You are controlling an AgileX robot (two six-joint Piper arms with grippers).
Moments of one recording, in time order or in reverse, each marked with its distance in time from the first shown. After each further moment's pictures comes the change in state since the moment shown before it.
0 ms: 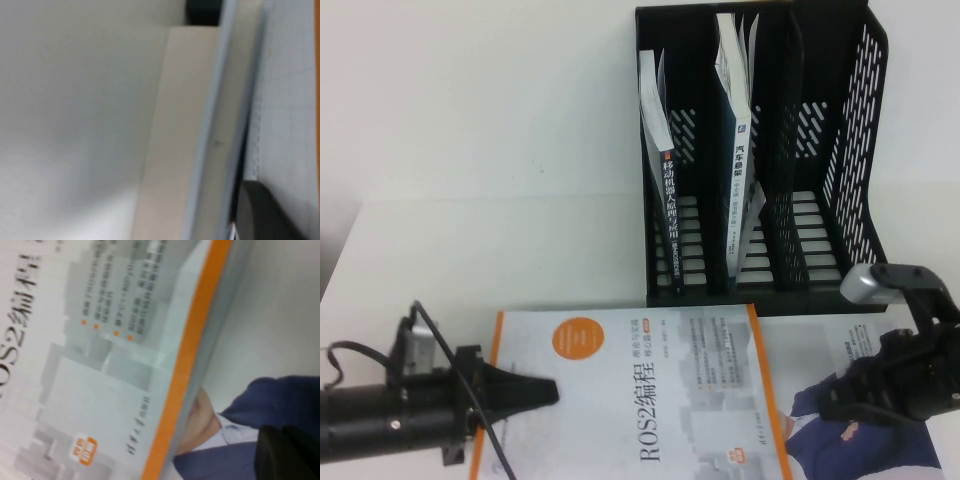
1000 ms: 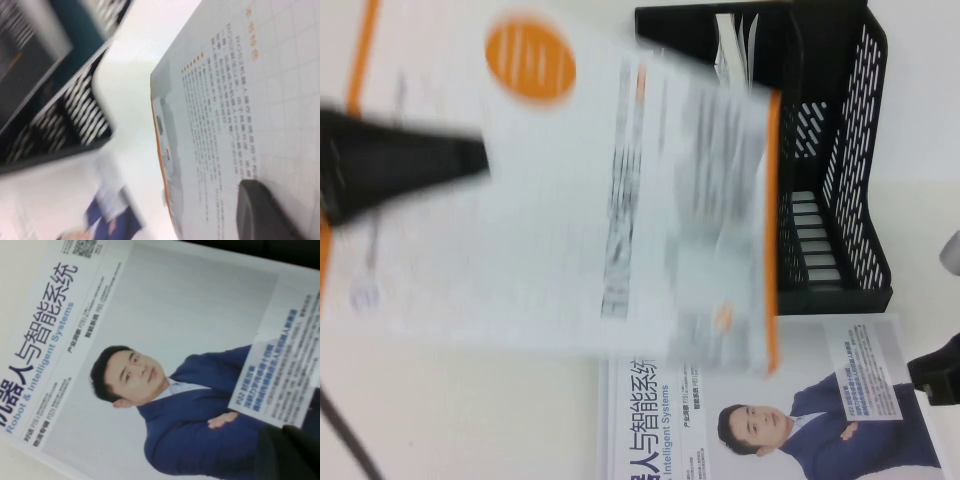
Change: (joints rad) right arm 0.000 -0.425 0.000 -0.507 0.068 0.460; left arm 0.019 -0.877 -0.498 0.316 0.055 -0.661
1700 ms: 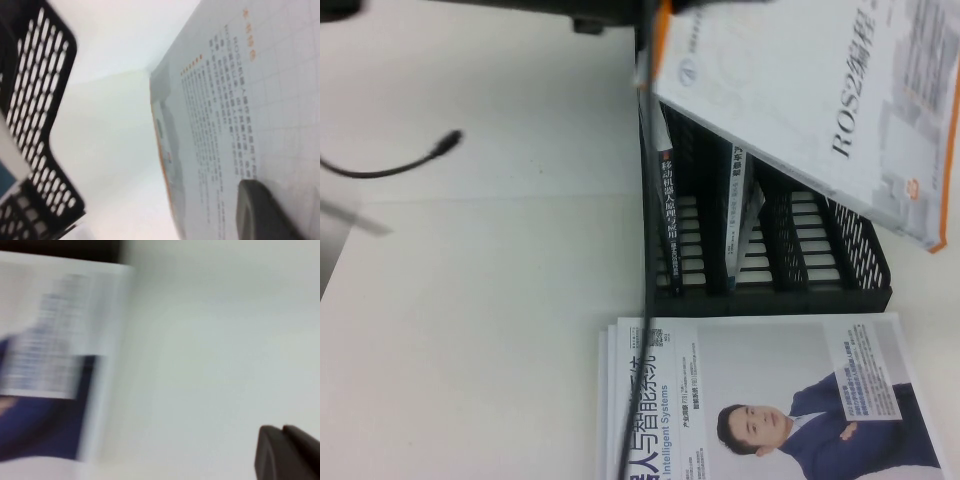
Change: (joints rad) right arm 0.000 -0.189 0.002 -0.733 0.147 0.619; left arm -0.591 0.600 -0.748 0.332 -0.357 -0.345
